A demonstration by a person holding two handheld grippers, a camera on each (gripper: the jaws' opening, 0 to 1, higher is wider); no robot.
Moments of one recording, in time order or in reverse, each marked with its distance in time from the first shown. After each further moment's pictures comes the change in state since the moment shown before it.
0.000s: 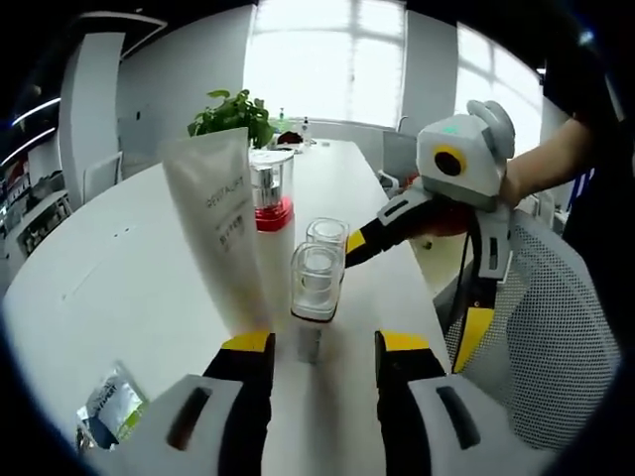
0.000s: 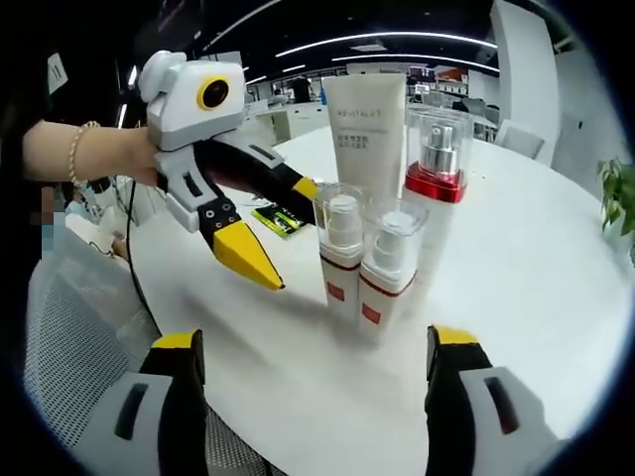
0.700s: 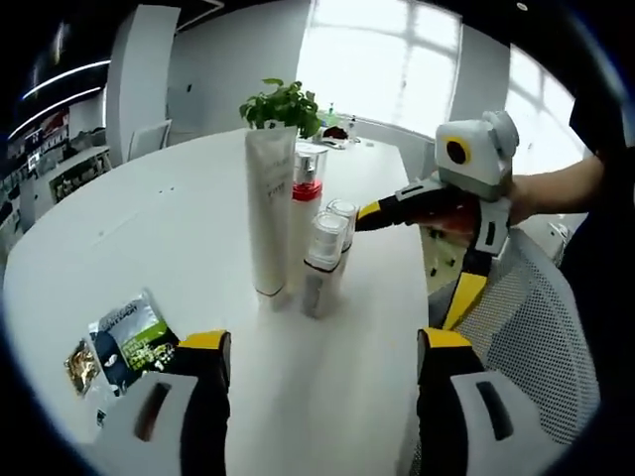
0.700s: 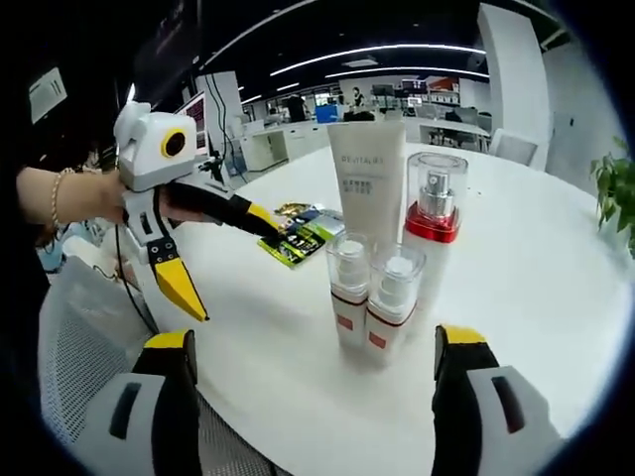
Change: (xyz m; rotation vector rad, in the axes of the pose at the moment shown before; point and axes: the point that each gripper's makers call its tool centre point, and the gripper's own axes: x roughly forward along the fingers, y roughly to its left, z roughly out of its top) left arm -0.054 -0.008 -0.027 -0.205 0.015 0.159; right arm -0.014 0.010 0.028 0.037 -0.084 -0.005
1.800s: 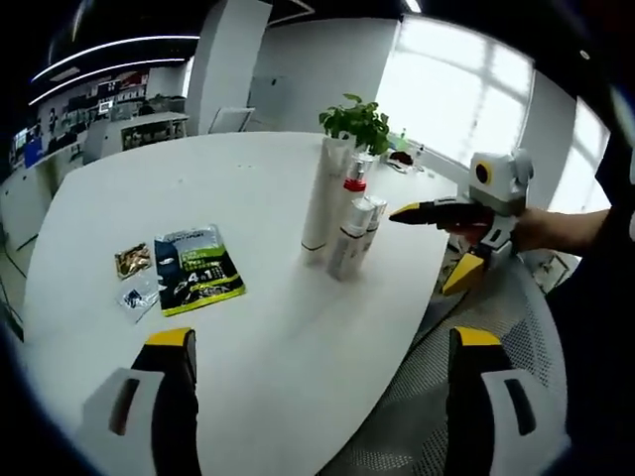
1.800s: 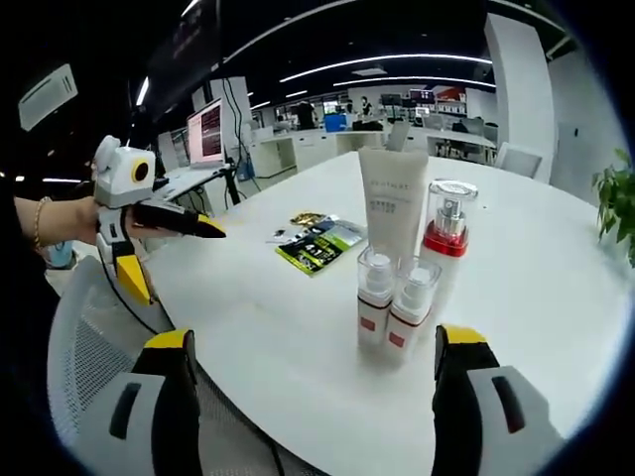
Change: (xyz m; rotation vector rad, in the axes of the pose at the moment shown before) left arm -0.083 -0.024 -0.042 -0.263 -0.075 0.234; right arm -0.017 0.021 0.007 -0.030 -0.034 0.021
